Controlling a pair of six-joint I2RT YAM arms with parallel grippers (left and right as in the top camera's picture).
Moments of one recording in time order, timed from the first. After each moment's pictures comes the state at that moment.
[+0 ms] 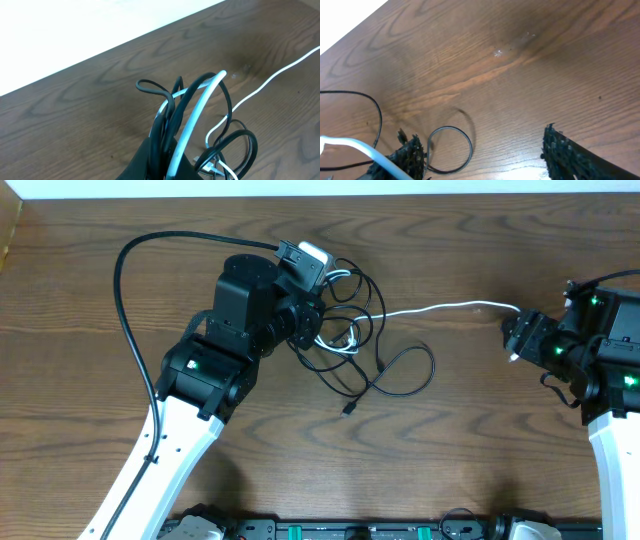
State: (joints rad) left arm -0.44 1.27 1.28 -0.56 0.15 0.07; right arm -0.16 1.16 1.06 -0.78 -0.21 0.35
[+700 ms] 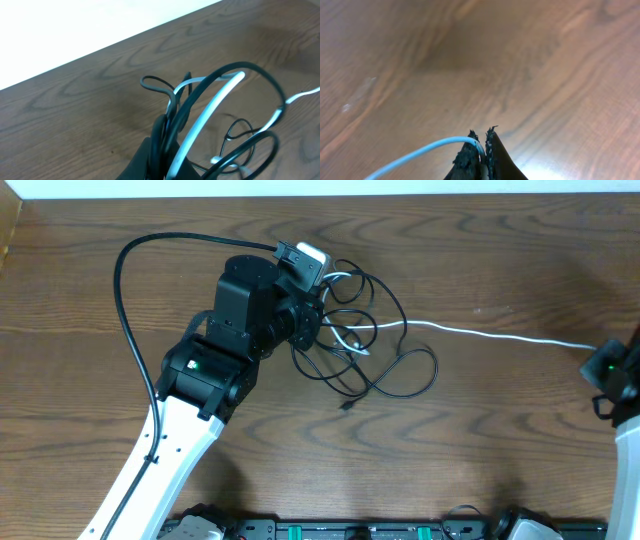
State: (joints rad) left arm -0.44 1.27 1.28 -0.58 0.13 0.06; right arm -0.42 1.16 1.06 -0.88 0.23 0.35
